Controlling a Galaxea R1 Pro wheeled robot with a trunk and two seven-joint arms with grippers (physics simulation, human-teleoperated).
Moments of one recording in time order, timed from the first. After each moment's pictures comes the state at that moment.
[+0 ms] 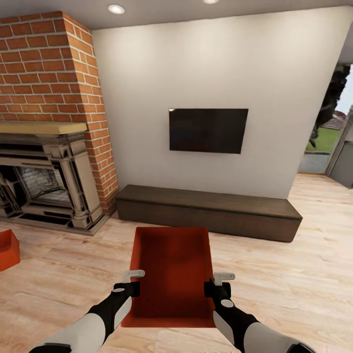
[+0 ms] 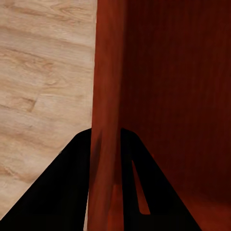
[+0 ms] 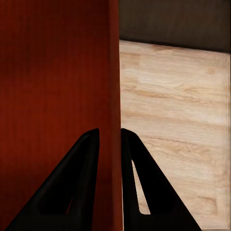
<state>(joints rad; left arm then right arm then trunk) -0.69 -0.10 -0.02 -0.21 0.06 0.06 0.20 -0.66 0.11 0.62 -0.18 -0.54 -0.24 -0.27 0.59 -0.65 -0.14</state>
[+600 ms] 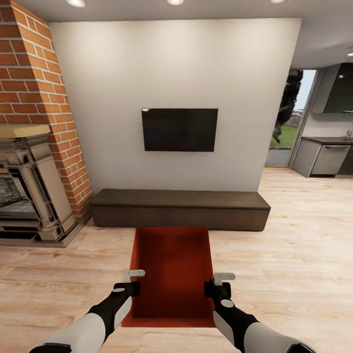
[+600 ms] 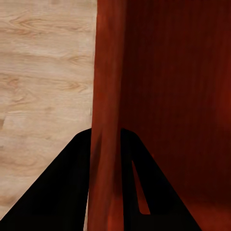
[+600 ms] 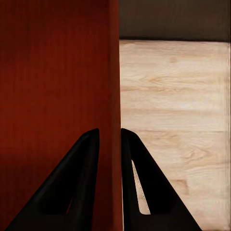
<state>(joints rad) -0.69 -0.10 -0.03 -0.22 0.06 0.06 0.20 -0.66 0.11 0.62 -0.18 -0.54 -0.24 -0.27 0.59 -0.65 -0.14</state>
